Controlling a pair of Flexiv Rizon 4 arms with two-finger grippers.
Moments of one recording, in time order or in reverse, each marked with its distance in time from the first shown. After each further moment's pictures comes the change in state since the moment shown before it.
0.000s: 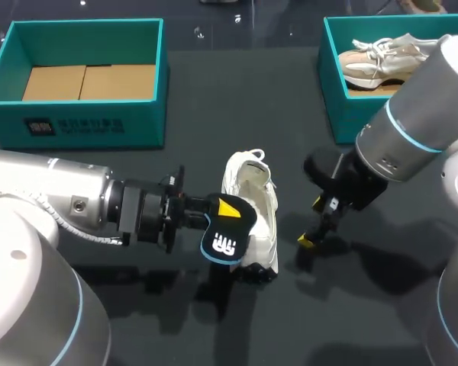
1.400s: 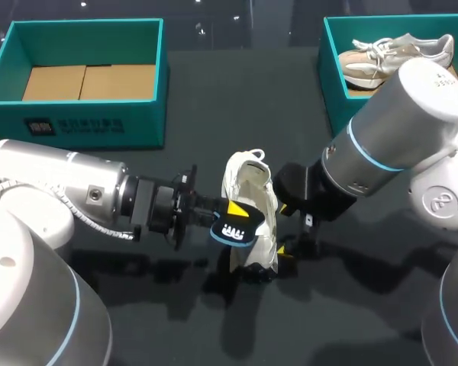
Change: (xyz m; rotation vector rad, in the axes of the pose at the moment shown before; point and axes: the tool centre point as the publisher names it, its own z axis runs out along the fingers) left arm 0.006 0.017 0.017 0.045 0.046 -0.110; right arm 0.008 0.026 0.042 -0.009 -0.028 -0.279
